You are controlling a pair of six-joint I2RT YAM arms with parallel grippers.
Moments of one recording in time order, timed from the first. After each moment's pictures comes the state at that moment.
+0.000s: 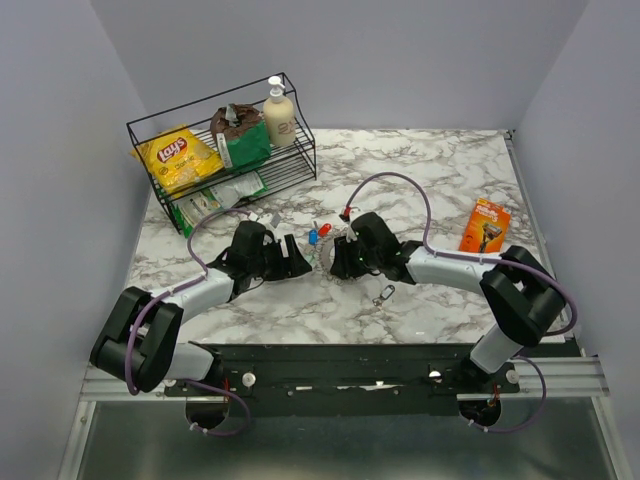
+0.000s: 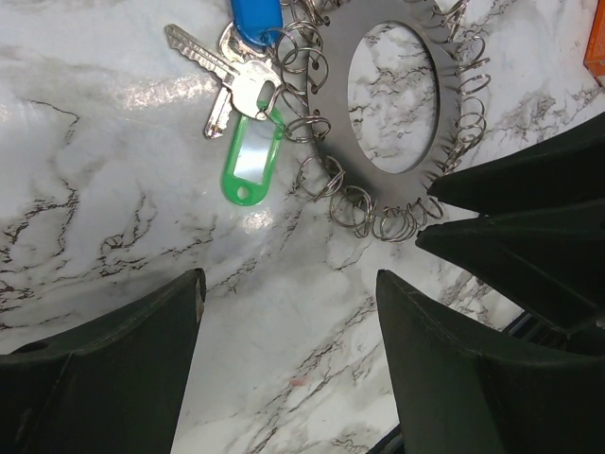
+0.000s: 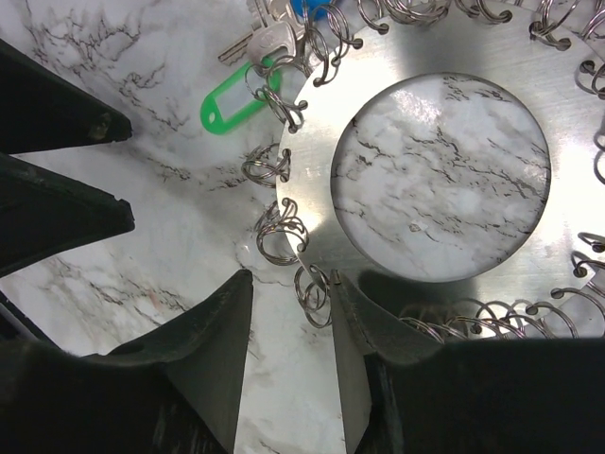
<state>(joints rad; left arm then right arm) -0.42 1.33 0.51 0.13 0.33 -0.61 0.78 1.63 0.87 0.01 -0.11 0.41</state>
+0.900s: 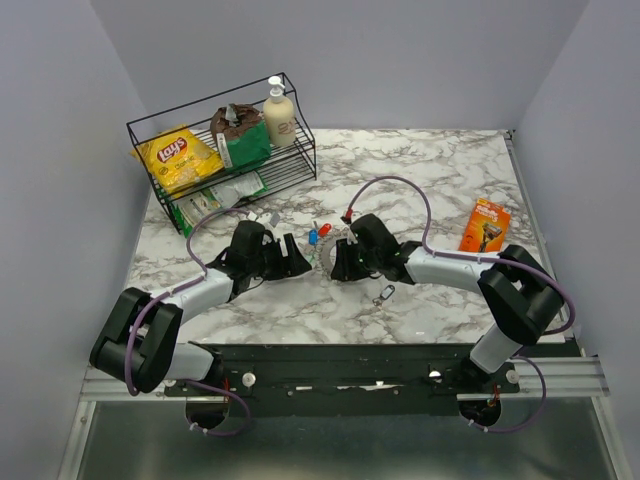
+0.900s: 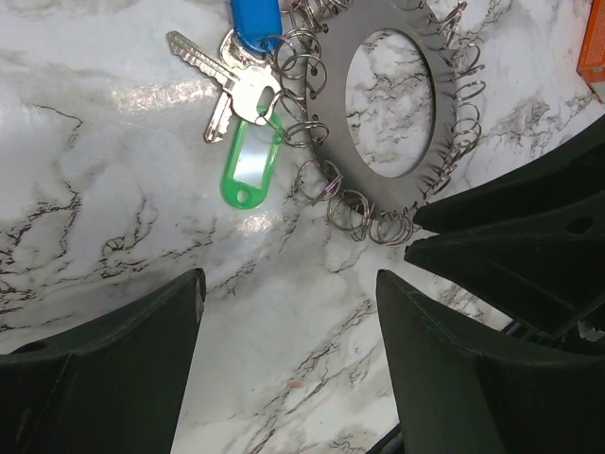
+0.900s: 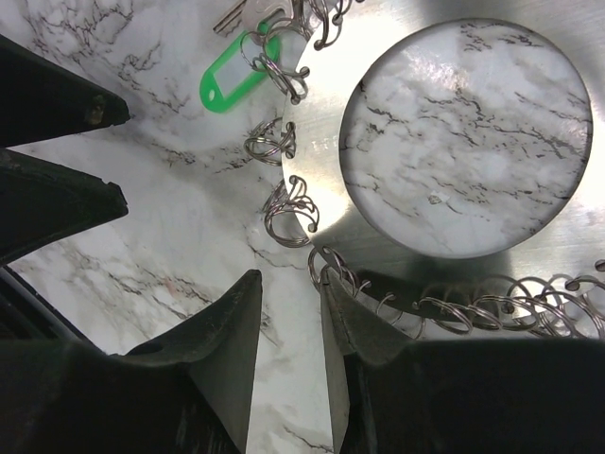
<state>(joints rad) -0.42 1.33 0.51 0.14 0.33 -0.62 0.78 1.64 0.87 -0.03 -0.13 0.50</state>
